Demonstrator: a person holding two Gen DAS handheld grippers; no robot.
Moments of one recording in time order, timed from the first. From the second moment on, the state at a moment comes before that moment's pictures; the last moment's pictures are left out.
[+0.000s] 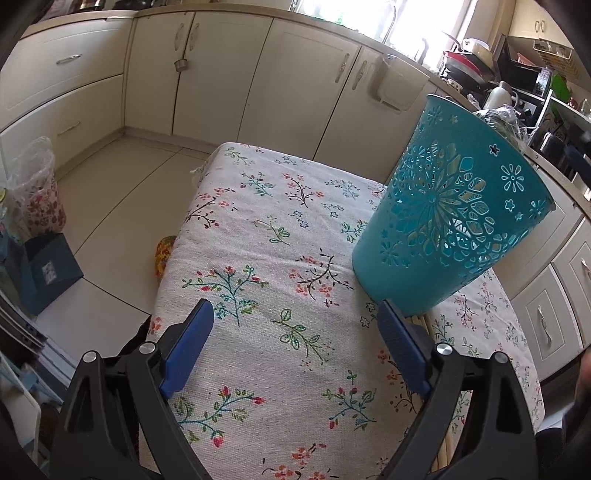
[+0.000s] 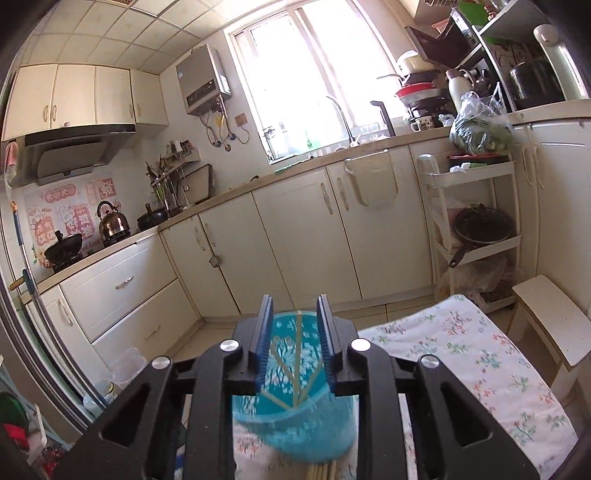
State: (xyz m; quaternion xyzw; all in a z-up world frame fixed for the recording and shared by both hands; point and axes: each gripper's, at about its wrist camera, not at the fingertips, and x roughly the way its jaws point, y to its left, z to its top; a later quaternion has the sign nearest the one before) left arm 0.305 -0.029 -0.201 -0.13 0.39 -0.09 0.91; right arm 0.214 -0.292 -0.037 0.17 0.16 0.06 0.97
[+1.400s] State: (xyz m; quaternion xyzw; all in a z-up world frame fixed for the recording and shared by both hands) left arm 0.292 -0.088 -0.205 -0.01 0.43 -0.15 0.89; right arm 0.204 -0.280 -0.184 0.08 0.47 0.06 0.88
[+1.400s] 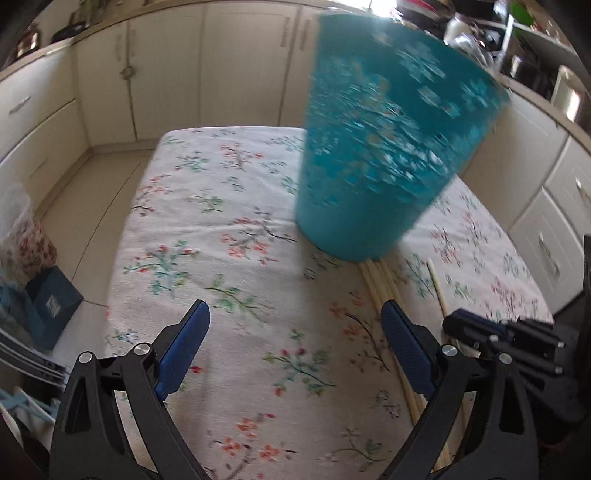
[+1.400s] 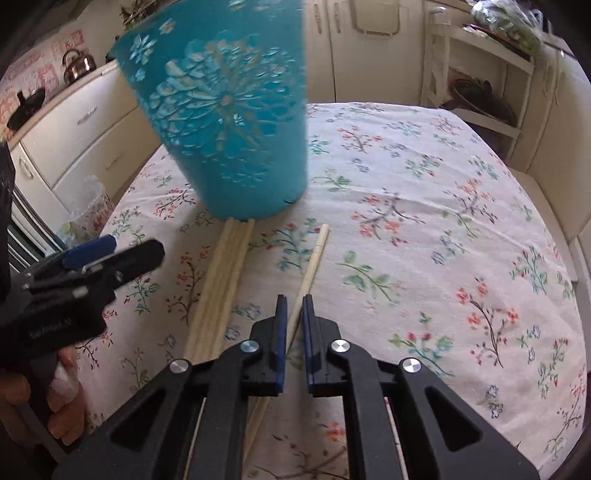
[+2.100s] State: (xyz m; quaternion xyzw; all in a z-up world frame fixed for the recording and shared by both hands) left arm 0.287 -0.127 -0.212 0.07 0.47 -0.12 0.87; right arm 0.204 -0.299 -0.187 0.13 0.47 0.08 0.87
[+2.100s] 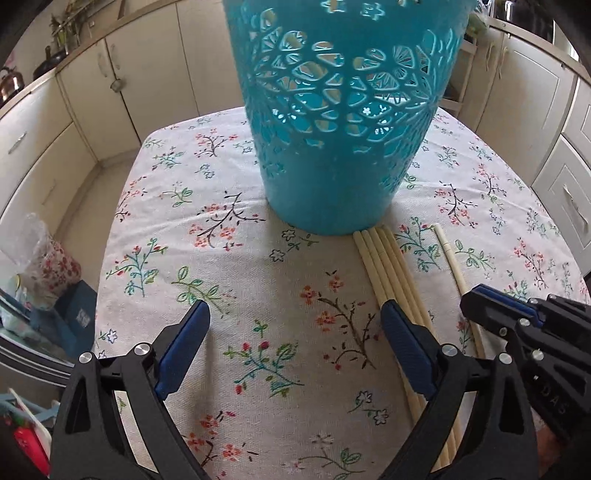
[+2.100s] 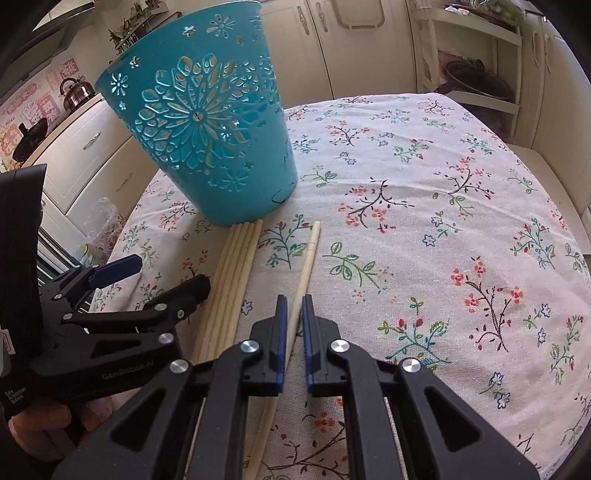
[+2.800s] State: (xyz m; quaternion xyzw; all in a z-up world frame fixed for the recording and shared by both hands) left arm 0.302 -0.137 -0.217 0.07 0.48 -0.10 0.87; right arm 0.203 -0.300 -0.188 0.13 0.47 0.08 0.87
